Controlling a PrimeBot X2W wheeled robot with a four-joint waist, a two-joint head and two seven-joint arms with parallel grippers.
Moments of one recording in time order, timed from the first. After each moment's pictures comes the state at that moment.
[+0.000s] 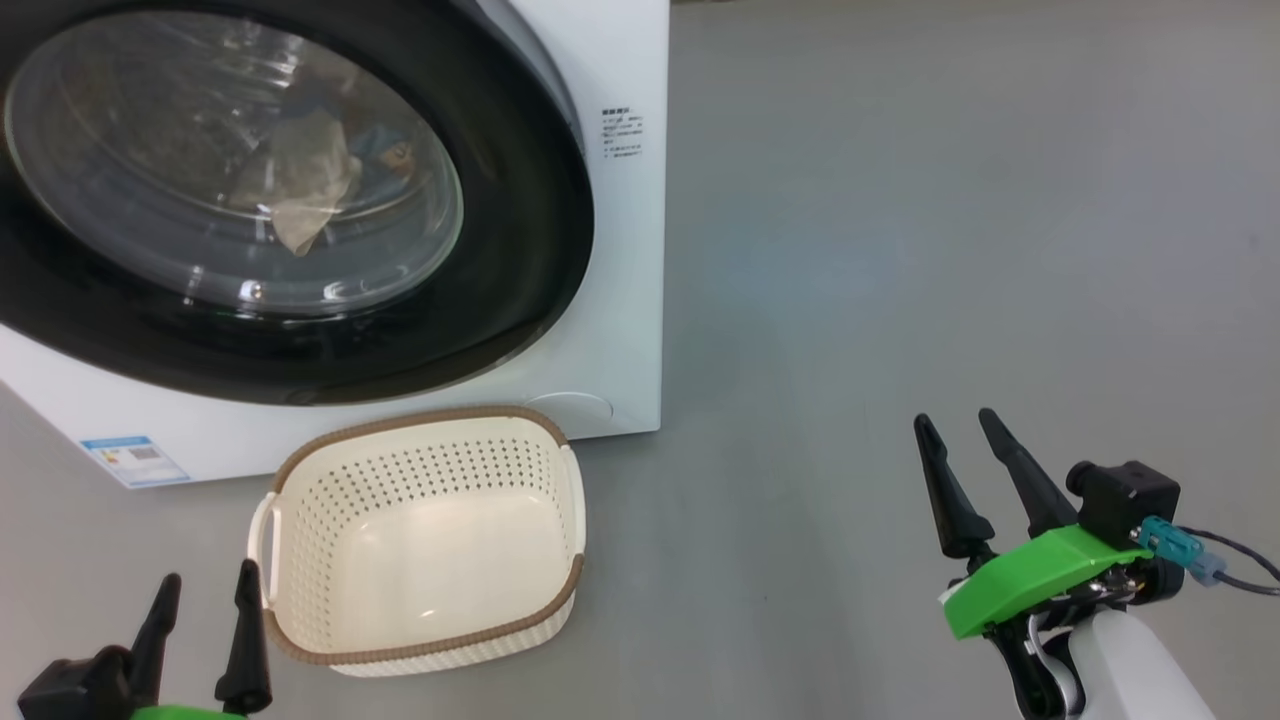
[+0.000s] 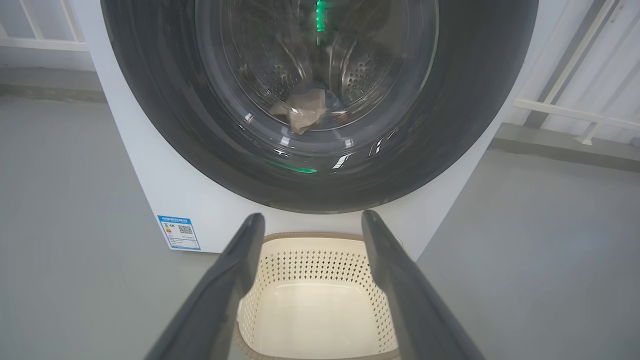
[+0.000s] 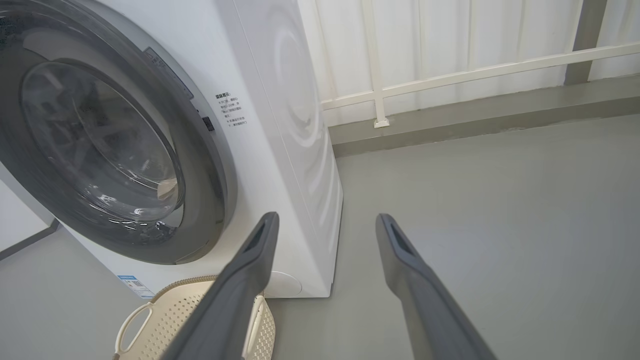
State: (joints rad) left arm -0.03 0.17 0.01 0.28 -0.39 -0.13 -0.26; right arm -0.30 -0.12 0.09 0.44 0.38 0.13 -0.26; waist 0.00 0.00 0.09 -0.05
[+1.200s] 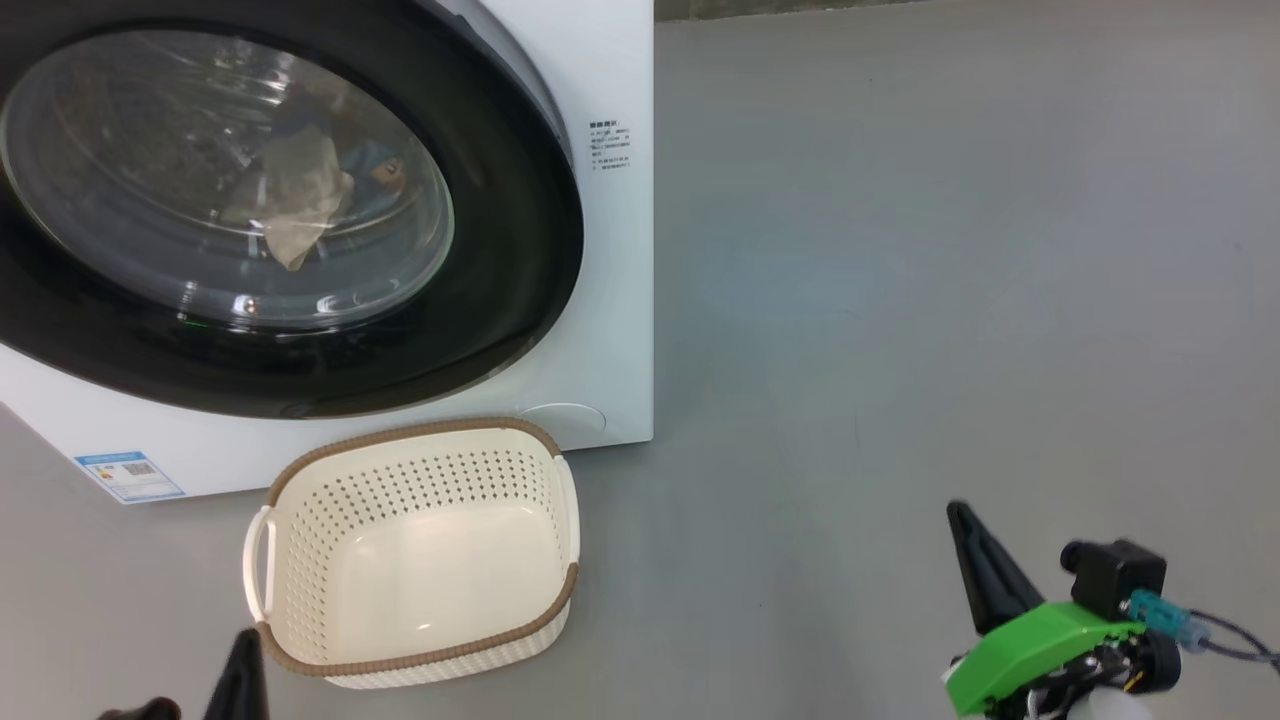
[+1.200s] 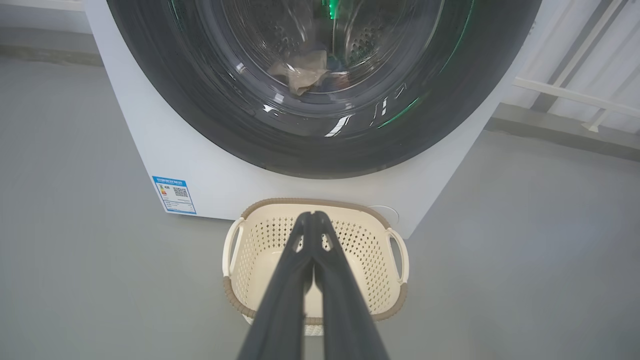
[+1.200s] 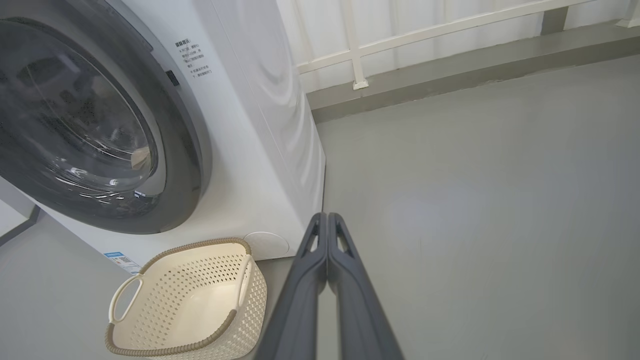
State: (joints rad) left arm 0.02 0.10 0.03 0.33 -0.36 -0.13 -0.25; right arm -0.21 -0.10 0.06 0.50 0.38 0.13 -0.26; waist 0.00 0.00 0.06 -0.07
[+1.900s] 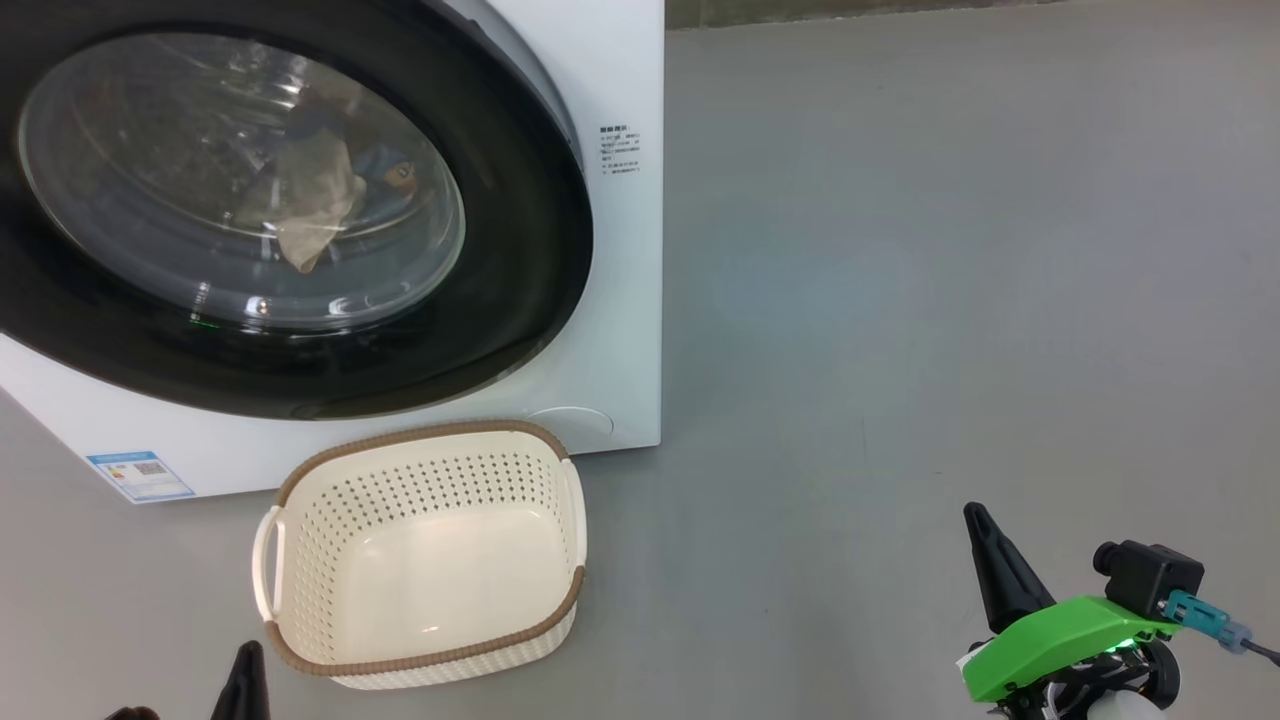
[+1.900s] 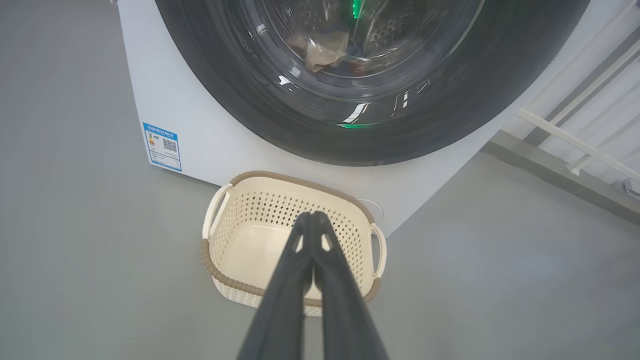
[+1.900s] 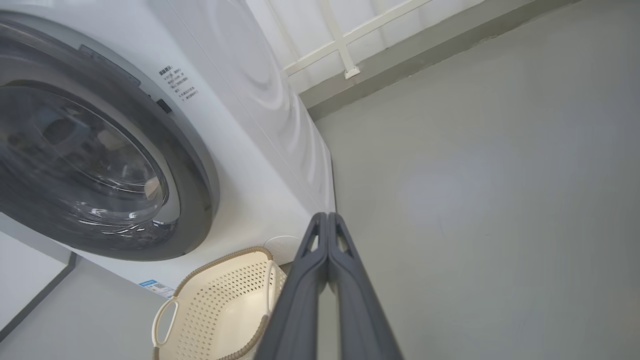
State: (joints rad) left arm 0.03 0.09 0.03 0.34 -0.55 -0.13 -0.19; right arm -0.18 -0.09 0.03 0.48 0.57 0.13 -0.19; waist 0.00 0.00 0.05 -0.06
